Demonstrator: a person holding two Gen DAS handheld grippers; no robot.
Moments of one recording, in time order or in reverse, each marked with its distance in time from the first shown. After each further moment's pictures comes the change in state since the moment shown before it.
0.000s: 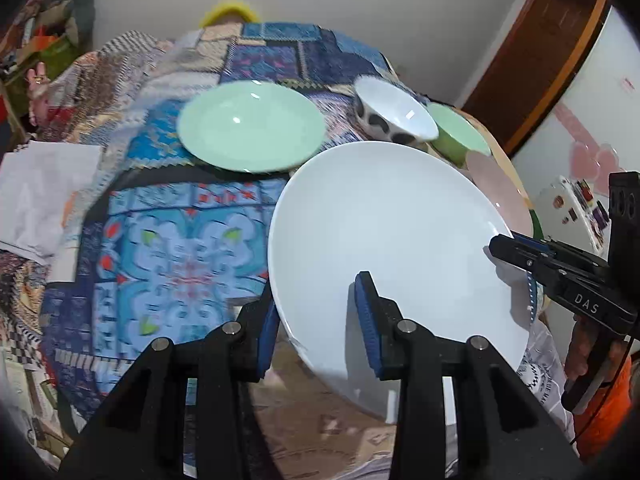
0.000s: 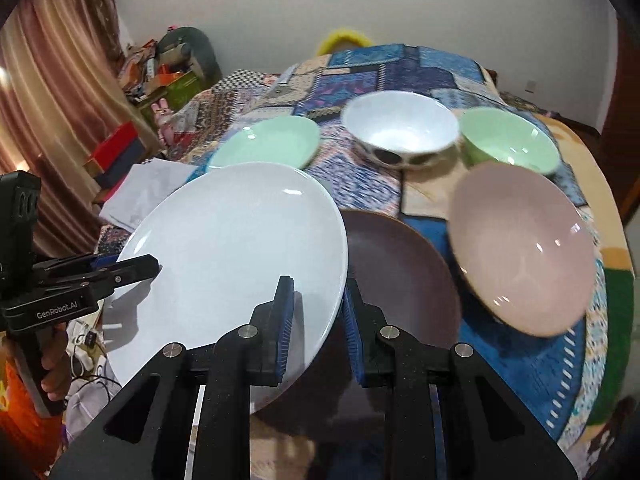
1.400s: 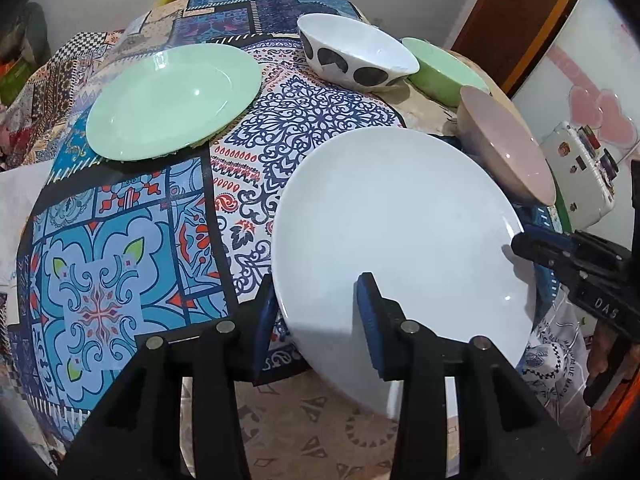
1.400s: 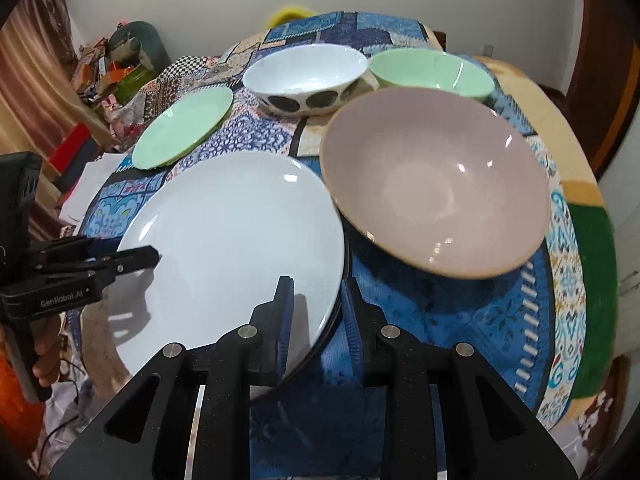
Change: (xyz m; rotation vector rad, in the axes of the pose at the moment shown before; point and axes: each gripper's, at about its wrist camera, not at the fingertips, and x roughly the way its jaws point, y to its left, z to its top) left arm 0.080 -0.042 0.012 0.120 0.132 0.002; right arm 0.003 -0.059 -0.031 0.089 0.081 -0.109
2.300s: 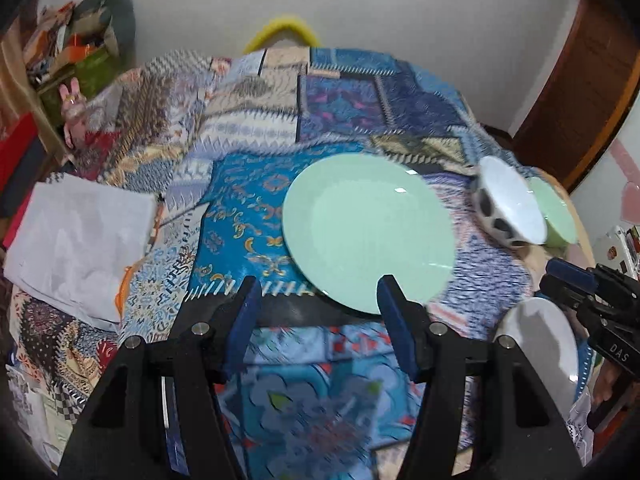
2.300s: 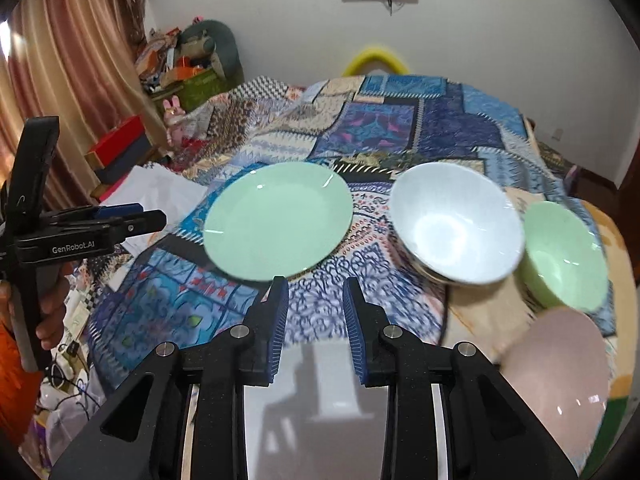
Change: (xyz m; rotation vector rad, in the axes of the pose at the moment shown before) left arm -0.054 0.169 0.081 -0.186 -0.169 0.170; right arm 0.048 0.109 0.116 -0.237 -0.109 0.118
